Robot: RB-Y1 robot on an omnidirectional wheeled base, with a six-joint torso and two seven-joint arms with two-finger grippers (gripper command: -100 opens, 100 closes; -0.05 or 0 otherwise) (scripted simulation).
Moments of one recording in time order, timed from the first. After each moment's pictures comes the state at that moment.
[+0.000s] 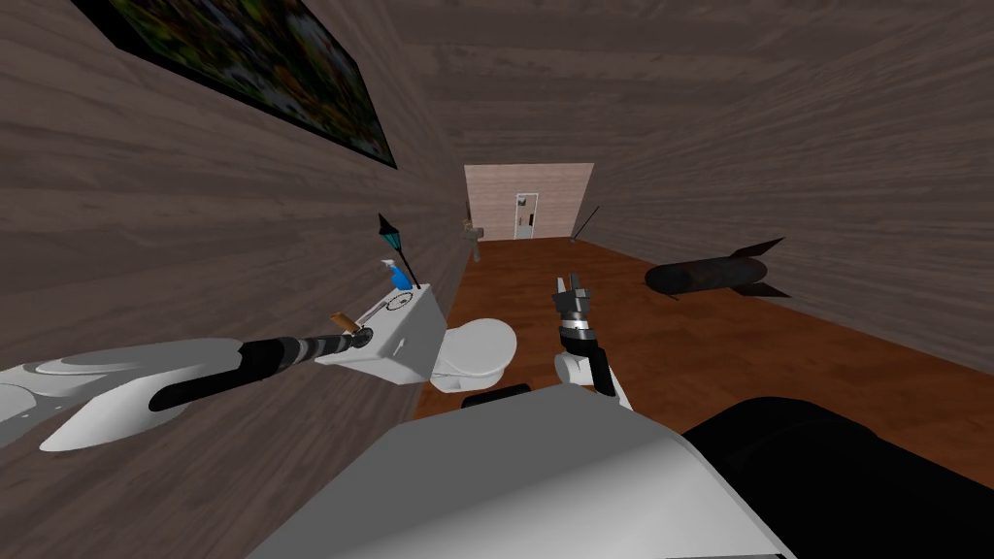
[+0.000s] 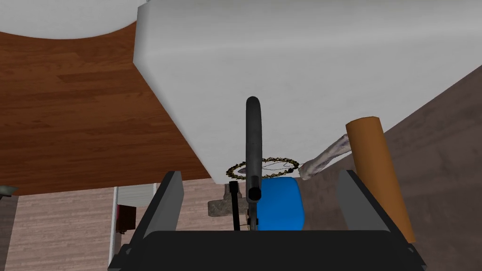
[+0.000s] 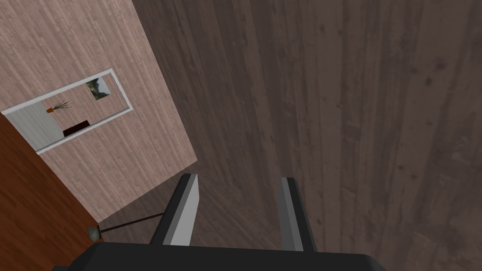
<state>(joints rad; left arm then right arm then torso) 1.08 2.05 0.30 -1.61 -0.08 -0.17 0.34 0.48 0.03 0.02 -2.29 -0.12 -0.41 -0.17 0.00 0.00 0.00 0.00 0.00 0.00</state>
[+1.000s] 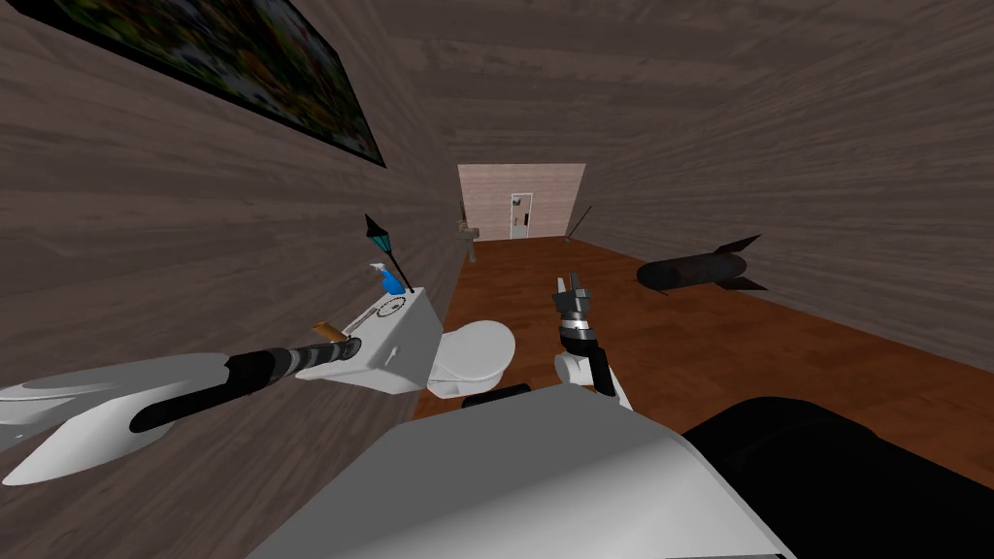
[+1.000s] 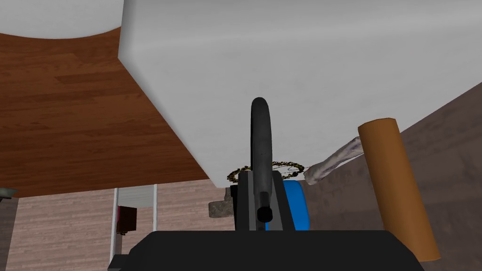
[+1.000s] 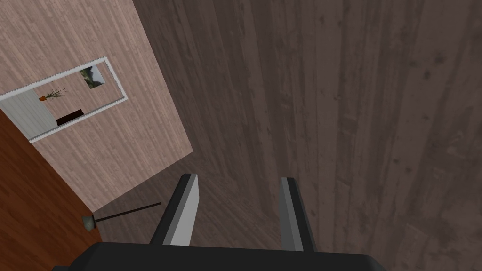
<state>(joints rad) 1.11 1.99 0.30 -1.63 -0.08 -0.13 0.30 0.48 0.03 0.02 -2.29 -0.12 -0.41 -0.17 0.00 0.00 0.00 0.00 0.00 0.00</state>
